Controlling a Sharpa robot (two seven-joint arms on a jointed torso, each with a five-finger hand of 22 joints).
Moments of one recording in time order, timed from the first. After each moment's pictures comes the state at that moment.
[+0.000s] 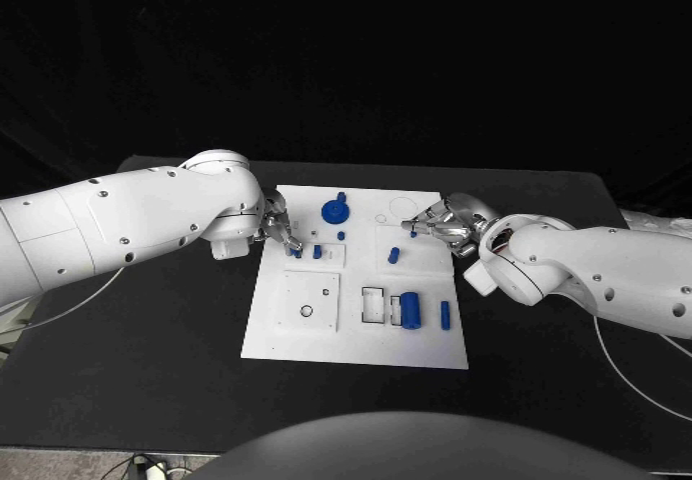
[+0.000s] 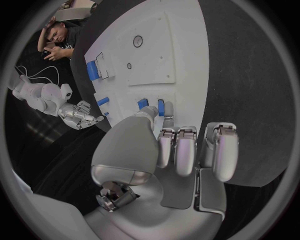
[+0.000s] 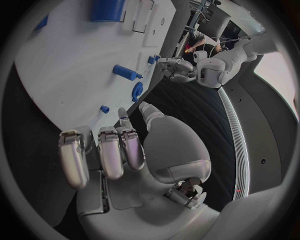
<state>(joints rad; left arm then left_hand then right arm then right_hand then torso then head) 1.41 -0.60 -0.22 1.34 -0.95 0.22 -0.70 1.28 0.06 0.10 0.29 0.61 0.91 0.07 0.38 0.56 1.47 0.02 1.57 1.31 1.46 -0.03 1.57 1.31 0.01 1.47 0.10 1.57 1.31 1.22 -0.89 -0.20 1.59 -0.69 -0.47 -0.14 1.17 0.05 0.11 0.12 0.33 0.91 0.18 0.12 0.14 1.47 0.11 1.57 1.31 1.46 0.04 1.57 1.31 0.01 1.47 0.15 1.57 1.31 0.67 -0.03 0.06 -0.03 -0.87</state>
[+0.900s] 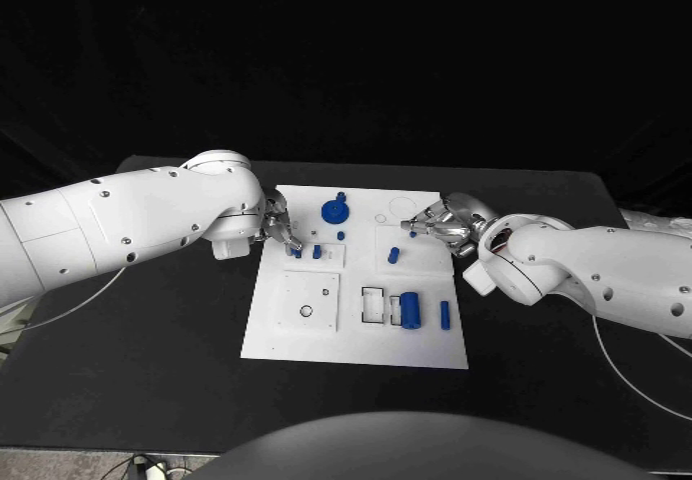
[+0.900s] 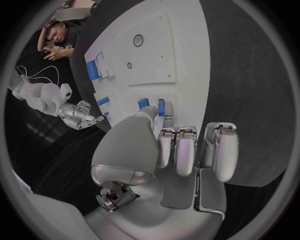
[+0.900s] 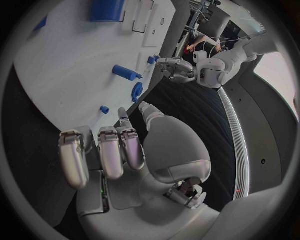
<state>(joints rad) 1.41 -0.60 -0.22 1.33 -0.95 0.22 -0.70 1.28 0.06 0.10 0.29 0.60 0.91 0.07 0.38 0.56 1.47 0.02 1.57 1.31 1.46 -0.03 1.57 1.31 0.01 1.47 0.10 1.57 1.31 1.22 -0.89 -0.20 1.59 -0.69 -0.47 -0.14 1.17 0.05 0.11 0.12 0.33 0.91 0.18 0.12 0.14 1.47 0.11 1.57 1.31 1.46 0.04 1.57 1.31 0.01 1.47 0.15 1.57 1.31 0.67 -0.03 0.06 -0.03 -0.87</state>
